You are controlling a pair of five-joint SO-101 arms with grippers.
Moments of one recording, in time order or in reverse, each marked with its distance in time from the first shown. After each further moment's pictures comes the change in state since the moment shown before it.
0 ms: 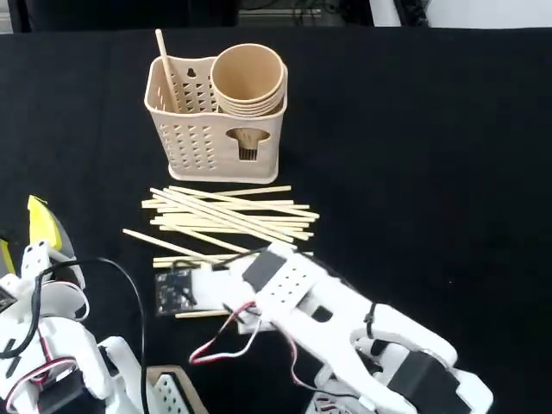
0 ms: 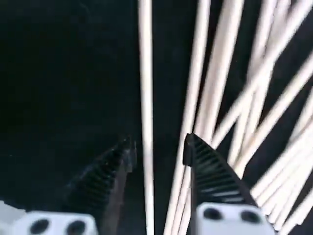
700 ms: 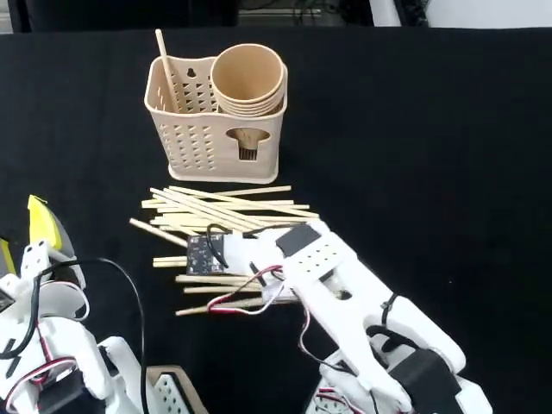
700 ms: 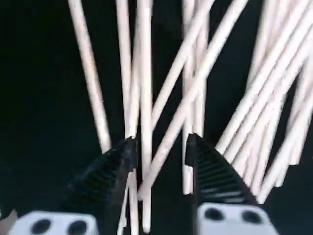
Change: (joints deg) left arm 0.1 0.0 0.0 0.0 1.1; right arm 16.3 0.4 -0.4 -2.4 11.4
